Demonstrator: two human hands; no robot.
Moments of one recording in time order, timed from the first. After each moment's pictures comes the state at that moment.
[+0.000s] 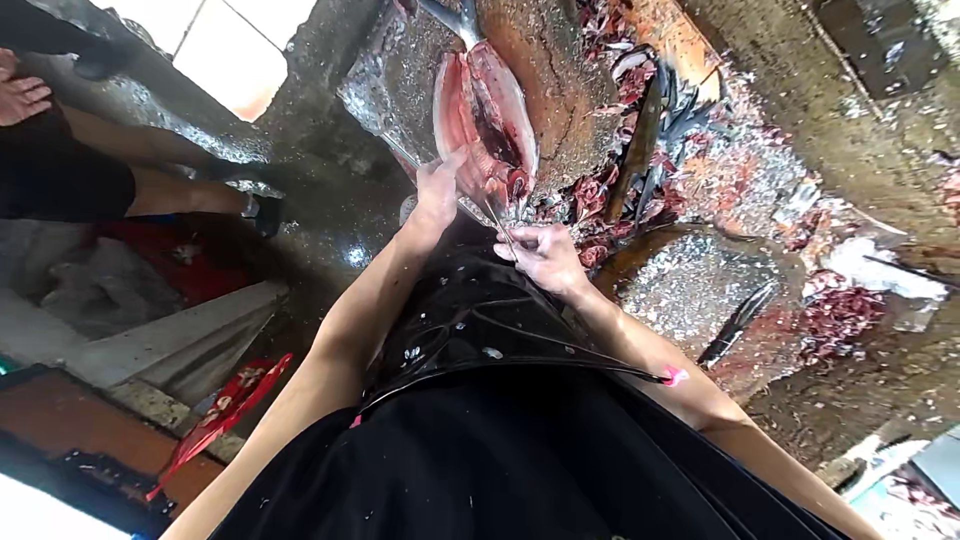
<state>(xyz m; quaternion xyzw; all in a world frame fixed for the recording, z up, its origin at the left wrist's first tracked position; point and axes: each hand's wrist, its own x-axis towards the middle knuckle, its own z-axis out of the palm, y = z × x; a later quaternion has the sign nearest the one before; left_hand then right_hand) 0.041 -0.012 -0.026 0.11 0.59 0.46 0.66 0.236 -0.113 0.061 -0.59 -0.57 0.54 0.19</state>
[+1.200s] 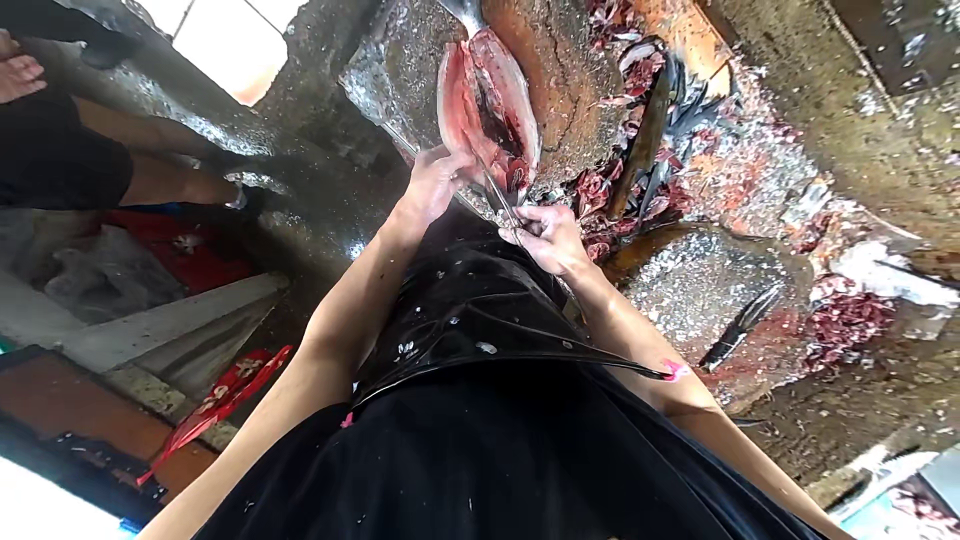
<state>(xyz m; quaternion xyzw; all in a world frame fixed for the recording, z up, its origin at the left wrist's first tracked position) 0.023 -0.018 -0.019 0.18 0.49 0.45 0.72 0.252 -0.093 0.029 -0.55 -0.61 0.52 0.23</state>
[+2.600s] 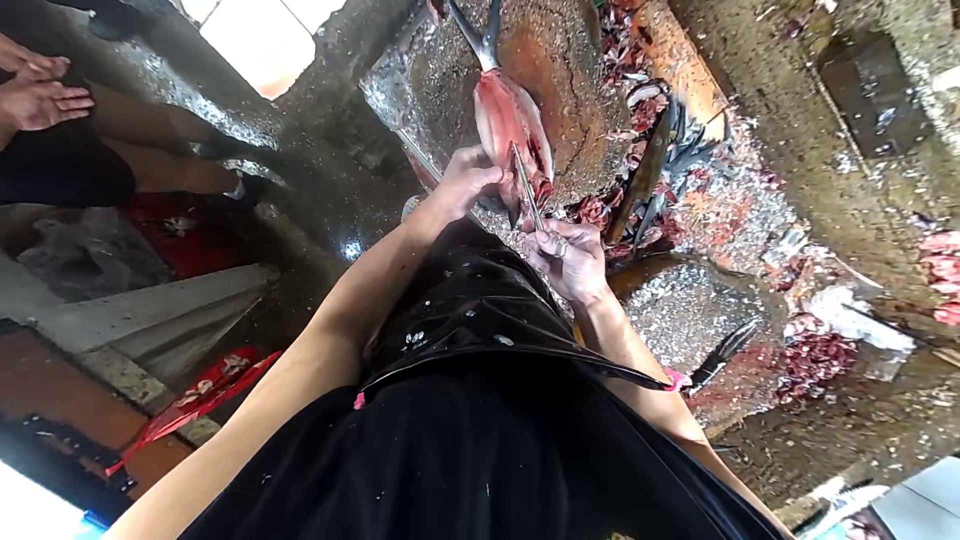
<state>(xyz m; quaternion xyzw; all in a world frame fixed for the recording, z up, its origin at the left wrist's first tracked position) 0.038 0.000 -0.029 0.29 0.38 0.46 0.75 0.253 -0.099 0.057 -0.39 -0.39 0.73 0.40</state>
